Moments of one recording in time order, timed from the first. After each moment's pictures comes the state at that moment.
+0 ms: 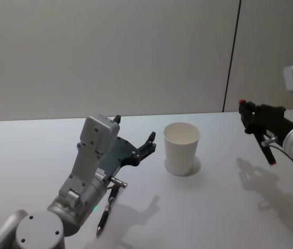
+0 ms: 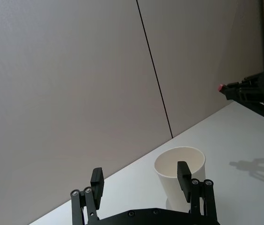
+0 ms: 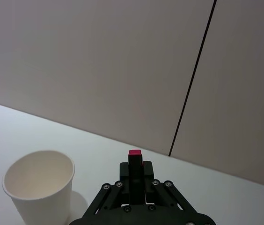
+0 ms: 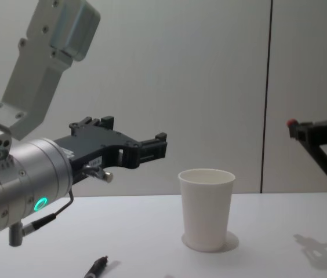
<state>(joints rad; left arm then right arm) -0.24 0.38 0.45 -1.63 -0.20 0.01 -0.01 0.41 0.24 -0.18 -1.43 0.12 0.30 0.29</state>
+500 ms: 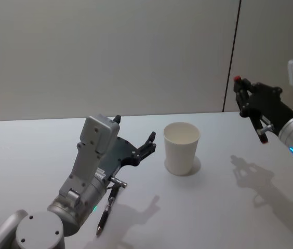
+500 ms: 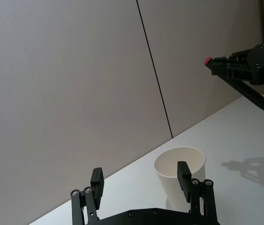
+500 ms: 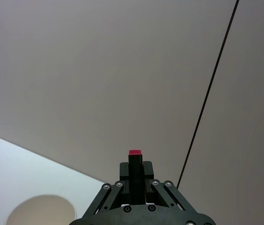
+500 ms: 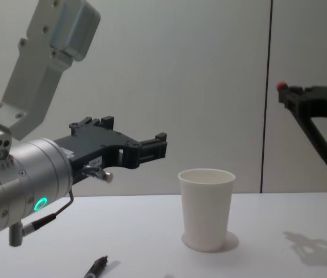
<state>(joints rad) -0.24 0.38 0.45 -1.63 -0.20 0.01 -0.01 0.44 0.23 -0.19 -1.35 0.11 0.02 0.32</state>
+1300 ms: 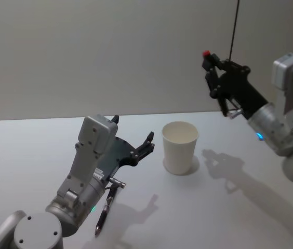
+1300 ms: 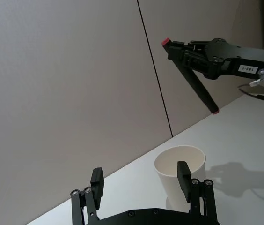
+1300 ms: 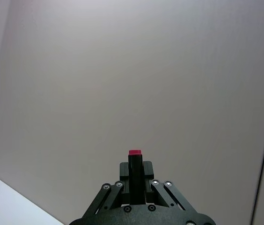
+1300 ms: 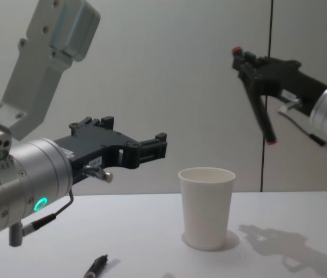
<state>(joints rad) -0.24 0.38 0.45 -1.63 -0.20 0.01 -0.01 0.69 0.11 -0.25 -0.85 0.23 -0.55 0.52</state>
